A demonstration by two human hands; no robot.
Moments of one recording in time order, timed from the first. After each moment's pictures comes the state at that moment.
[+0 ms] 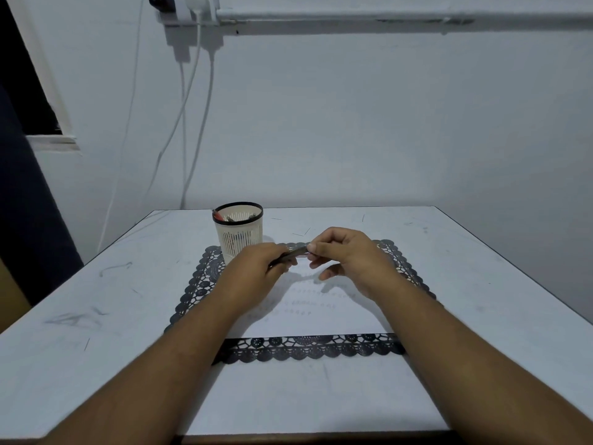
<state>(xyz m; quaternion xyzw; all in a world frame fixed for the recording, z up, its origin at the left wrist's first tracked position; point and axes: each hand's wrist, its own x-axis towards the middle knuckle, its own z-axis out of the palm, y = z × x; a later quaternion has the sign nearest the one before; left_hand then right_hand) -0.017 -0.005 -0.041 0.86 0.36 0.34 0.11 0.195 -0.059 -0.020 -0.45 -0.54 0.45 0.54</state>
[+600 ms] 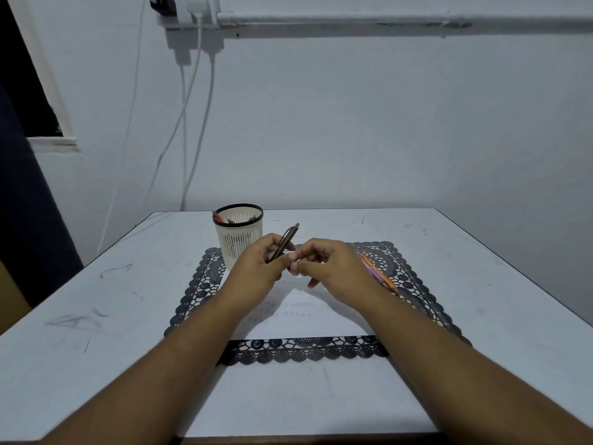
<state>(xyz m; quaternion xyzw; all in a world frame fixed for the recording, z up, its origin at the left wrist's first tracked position) -0.006 -0.016 -0.036 0.70 0.33 0.44 0.46 0.172 -0.056 -0.036 -0.47 -0.63 0.35 0.51</state>
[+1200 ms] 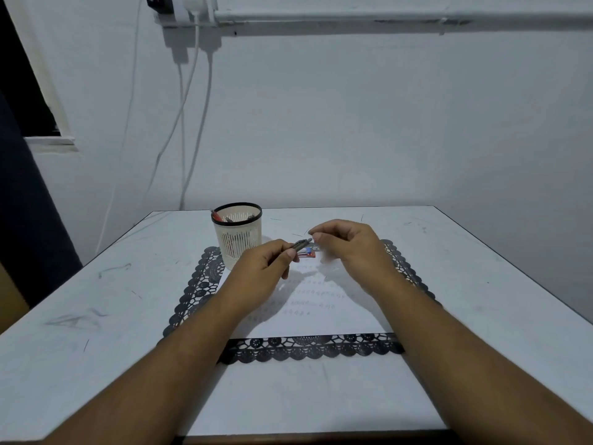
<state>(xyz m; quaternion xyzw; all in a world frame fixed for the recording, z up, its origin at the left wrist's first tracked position) -0.007 -0.016 -0.040 0.78 0.36 0.40 0.31 0.196 -0.054 -0.019 -0.46 -0.57 0.33 0.60</state>
